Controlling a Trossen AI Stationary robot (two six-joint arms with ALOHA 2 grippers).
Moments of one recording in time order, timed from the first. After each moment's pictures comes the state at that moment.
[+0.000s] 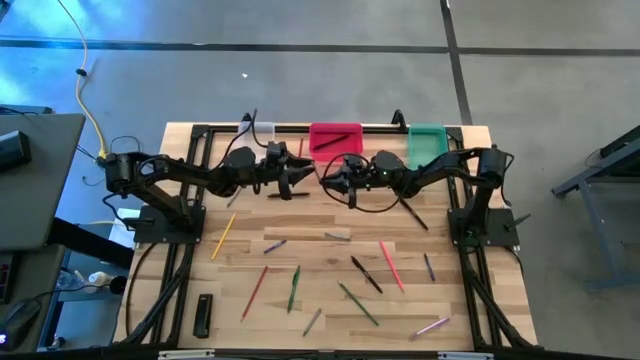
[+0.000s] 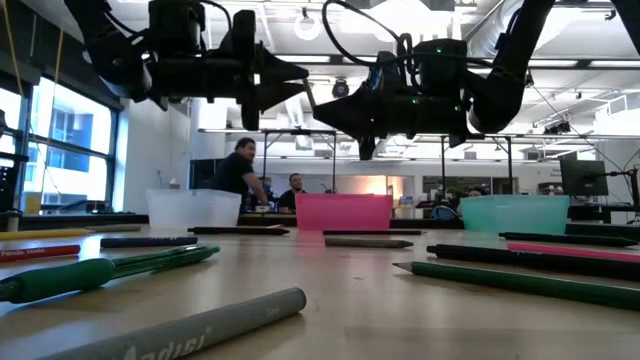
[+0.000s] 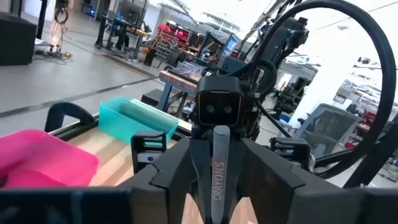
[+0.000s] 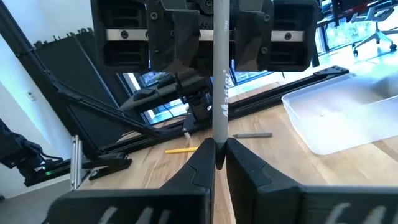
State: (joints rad) left arm 0.45 1.49 0.51 1.05 0.17 -0.38; right arm -0.32 1.83 0.69 1.17 -0.41 0.36
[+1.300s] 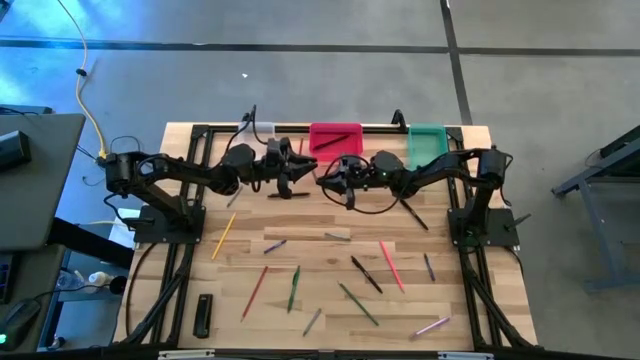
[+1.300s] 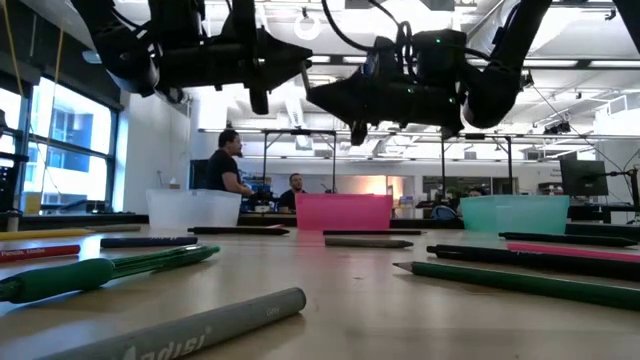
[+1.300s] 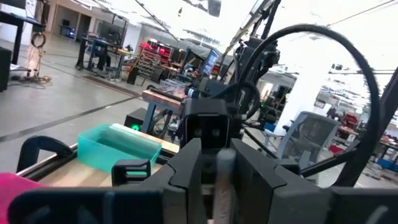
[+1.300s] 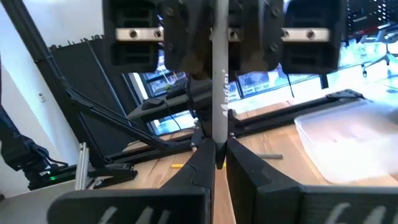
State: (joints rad) left arm 0.45 1.49 0.56 1.10 0.23 -0.36; right arm -0.29 1.83 0.74 1.20 -0.41 0.33
